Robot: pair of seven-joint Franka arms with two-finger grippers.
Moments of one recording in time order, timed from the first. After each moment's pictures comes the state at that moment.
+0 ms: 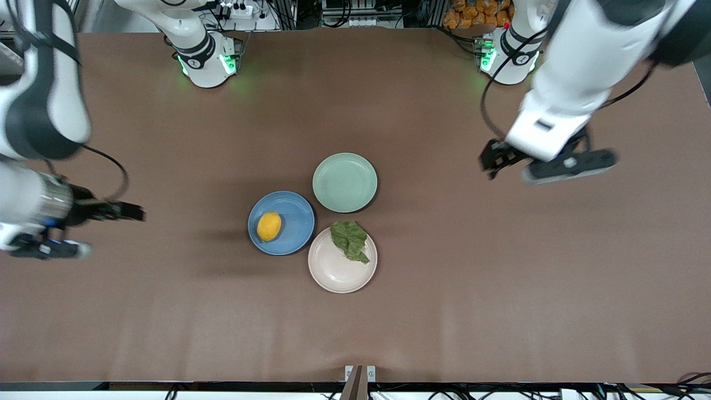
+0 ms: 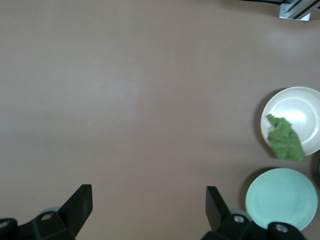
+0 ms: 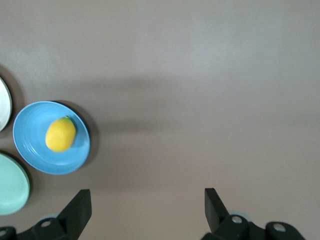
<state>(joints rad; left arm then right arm) -0.25 0.13 -0.15 -1.40 0.11 1.58 -0.51 0.03 0.33 -0.07 -1.32 0.06 1.53 -0.01</state>
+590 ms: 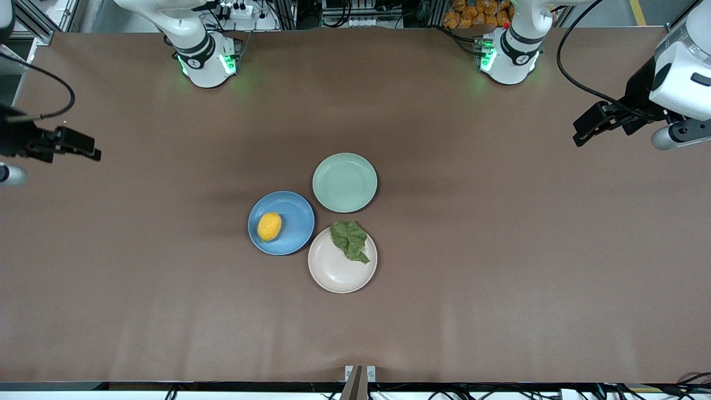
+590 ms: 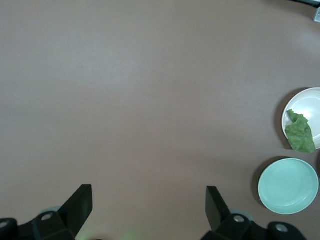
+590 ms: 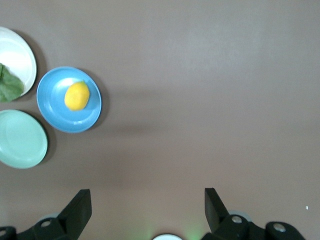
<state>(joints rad) -0.06 0.04 -0.15 -1.42 0.01 1.48 -0.44 0.05 0.14 -0.06 -1.35 0.06 1.35 0.00</state>
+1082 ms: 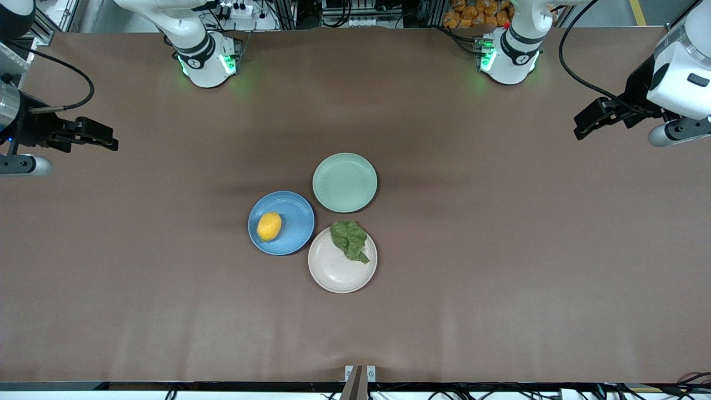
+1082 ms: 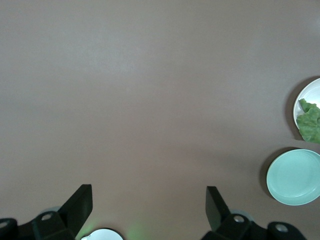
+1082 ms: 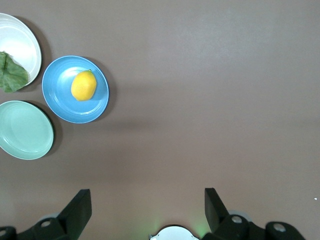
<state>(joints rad) -0.04 0.01 -0.15 -1.47 0.00 1.45 -0.42 0.05 0.13 -0.01 -1.39 0.06 1.36 0.04</state>
